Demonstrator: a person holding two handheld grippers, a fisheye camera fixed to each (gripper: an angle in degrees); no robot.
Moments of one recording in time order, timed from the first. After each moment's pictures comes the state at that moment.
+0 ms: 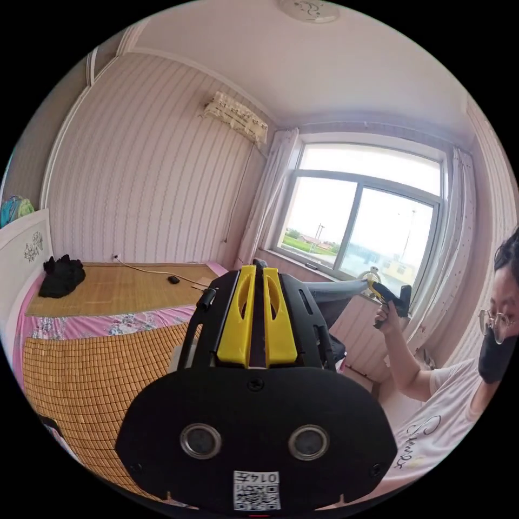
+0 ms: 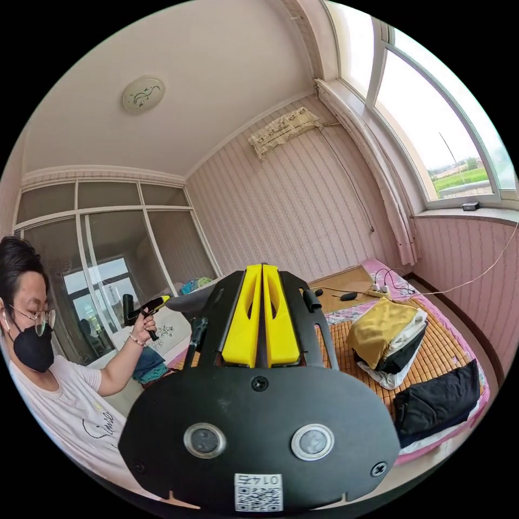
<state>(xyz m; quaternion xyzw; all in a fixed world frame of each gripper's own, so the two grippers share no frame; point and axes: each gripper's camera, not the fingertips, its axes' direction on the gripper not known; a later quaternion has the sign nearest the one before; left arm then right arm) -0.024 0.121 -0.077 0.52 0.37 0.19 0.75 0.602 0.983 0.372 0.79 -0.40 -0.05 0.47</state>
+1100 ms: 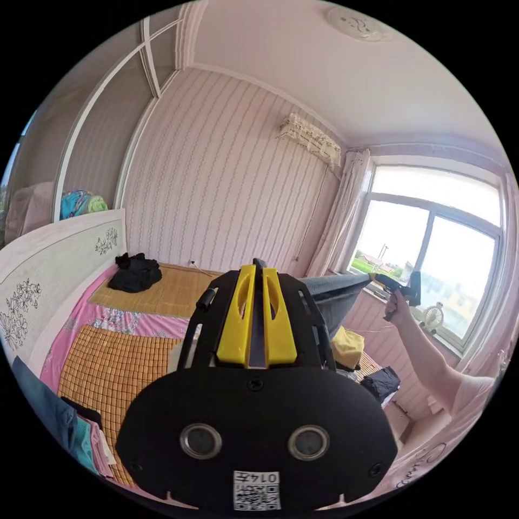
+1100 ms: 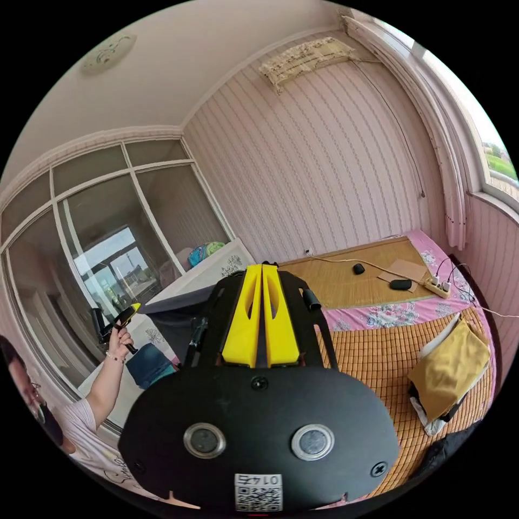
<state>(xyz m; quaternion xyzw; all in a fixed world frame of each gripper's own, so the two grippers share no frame) -0.344 0.101 -0.175 0.55 0.26 0.03 0.79 0.432 0.722 0.111 0.71 -0.41 -0.14 0.55</state>
